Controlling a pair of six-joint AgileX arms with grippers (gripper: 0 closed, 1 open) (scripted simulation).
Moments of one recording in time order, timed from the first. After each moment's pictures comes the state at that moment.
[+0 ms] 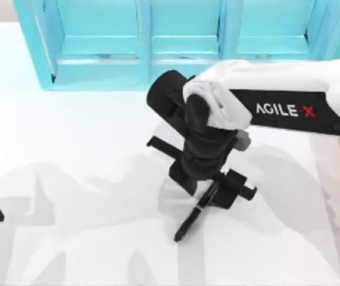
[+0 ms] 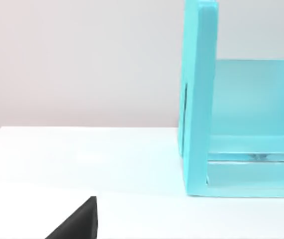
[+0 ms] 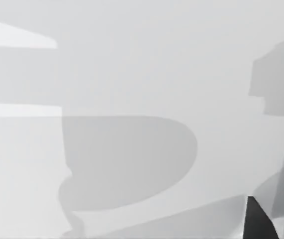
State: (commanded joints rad) left arm 0.00 0.00 0.00 0.00 0.00 0.00; right arm 0.74 2.29 1.59 -0.78 -0.01 1.35
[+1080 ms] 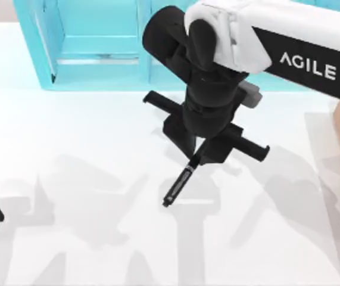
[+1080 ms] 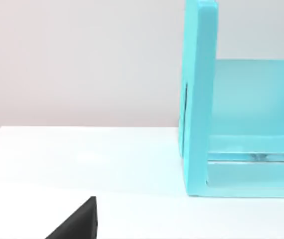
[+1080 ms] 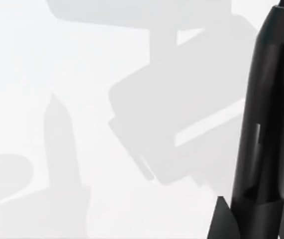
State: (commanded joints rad) left arm 0.00 0.00 0.00 0.00 0.00 0.00; right arm 0.73 2.13 1.85 -1.22 0.00 1.31
